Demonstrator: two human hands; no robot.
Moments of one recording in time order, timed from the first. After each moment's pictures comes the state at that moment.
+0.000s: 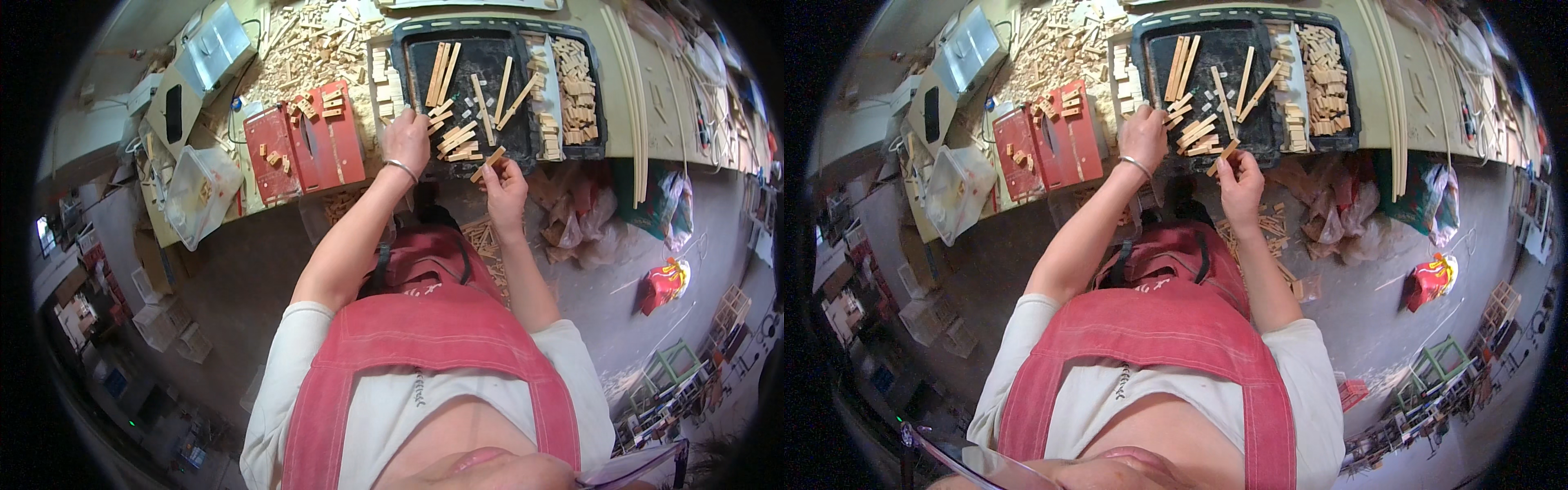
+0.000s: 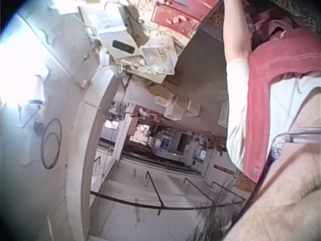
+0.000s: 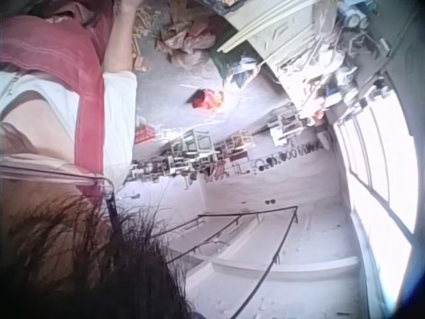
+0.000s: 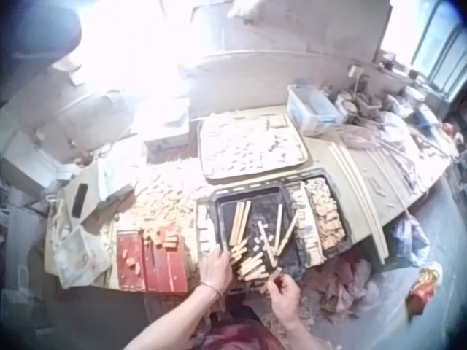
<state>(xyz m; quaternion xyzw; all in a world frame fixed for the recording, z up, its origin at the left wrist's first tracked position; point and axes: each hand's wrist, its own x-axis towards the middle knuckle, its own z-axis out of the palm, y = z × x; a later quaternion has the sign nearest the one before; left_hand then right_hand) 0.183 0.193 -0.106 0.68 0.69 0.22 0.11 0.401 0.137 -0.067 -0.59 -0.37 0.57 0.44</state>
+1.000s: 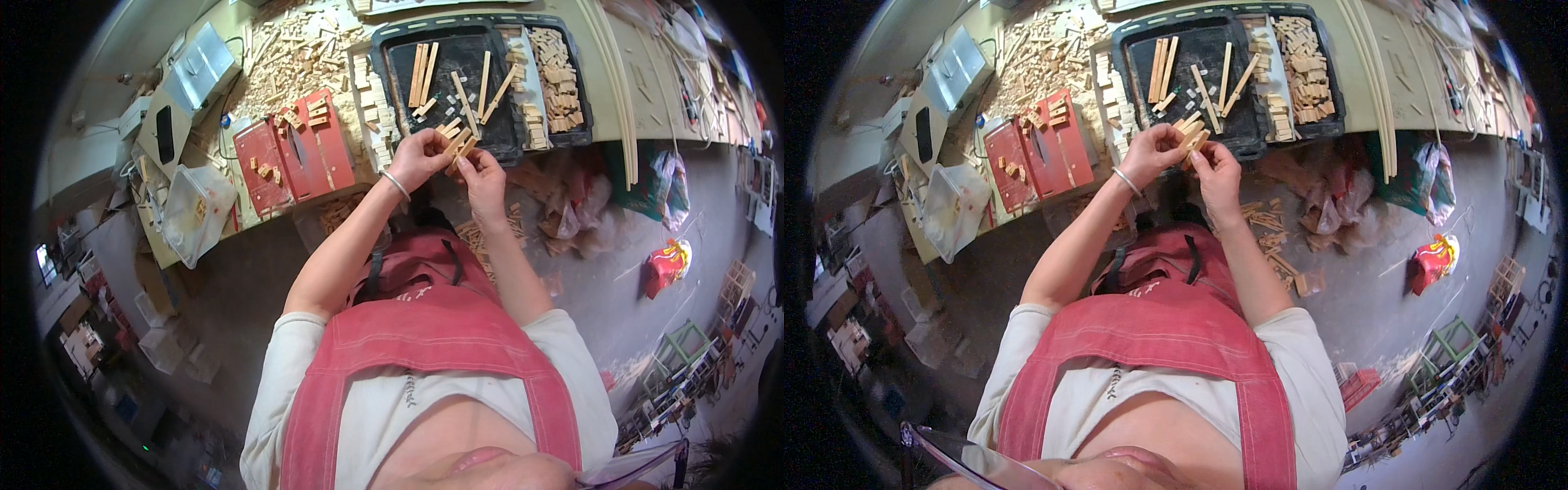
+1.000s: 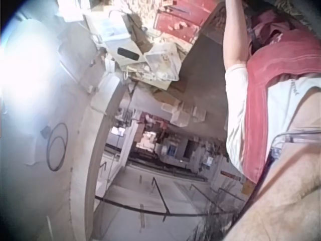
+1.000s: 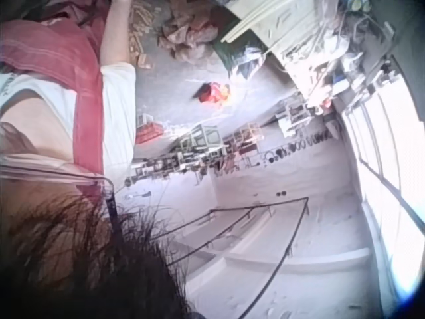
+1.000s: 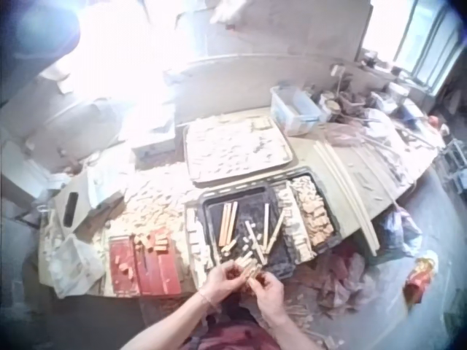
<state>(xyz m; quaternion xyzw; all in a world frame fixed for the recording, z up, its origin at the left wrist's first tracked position) 0.203 0.177 -0.085 0.41 0.52 0.34 0.67 0.382 0.138 -0.068 -0.56 -0.30 0.63 0.45</state>
